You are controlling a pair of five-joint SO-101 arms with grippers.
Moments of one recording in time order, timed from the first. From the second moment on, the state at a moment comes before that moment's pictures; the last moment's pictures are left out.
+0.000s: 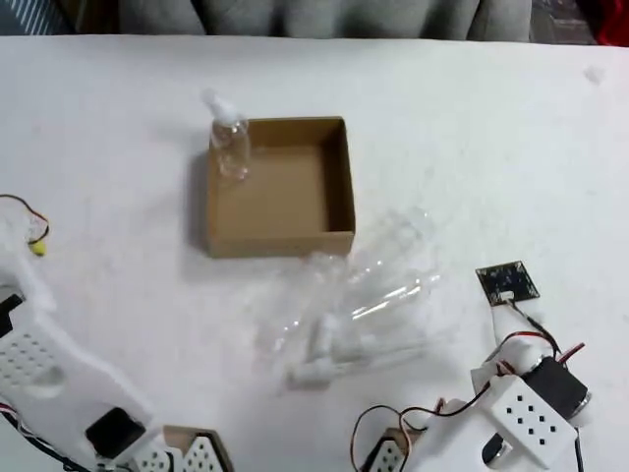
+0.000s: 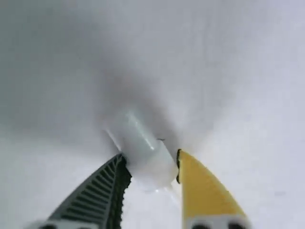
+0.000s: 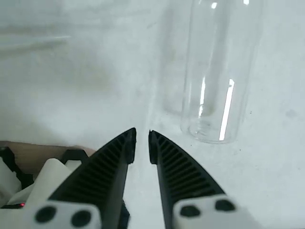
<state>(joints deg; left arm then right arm) -47.0 30.1 -2.6 63.3 44.6 42.0 -67.6 67.3 85.5 56.7</state>
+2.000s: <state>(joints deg) -15.8 -1.9 34.7 63.0 -15.2 42.0 -67.6 67.7 85.3 56.7</state>
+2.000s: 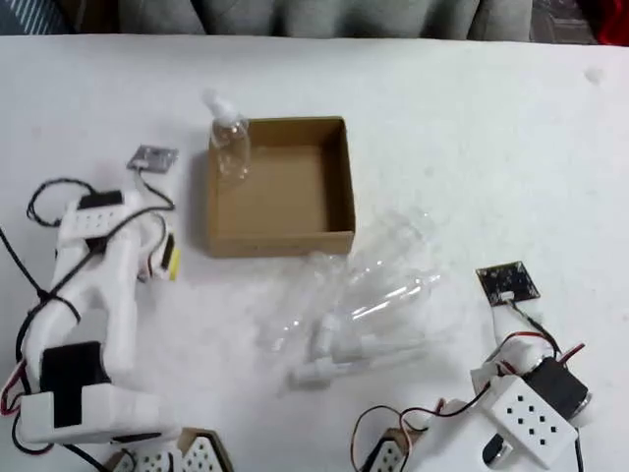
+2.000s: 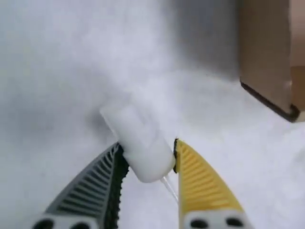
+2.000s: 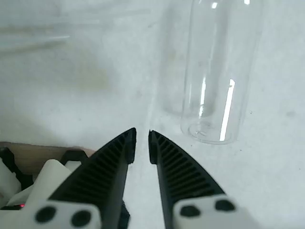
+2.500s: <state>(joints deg) -15.7 -2.5 38.9 56.1 -16.0 41.8 -67.6 68.0 84.2 56.7</state>
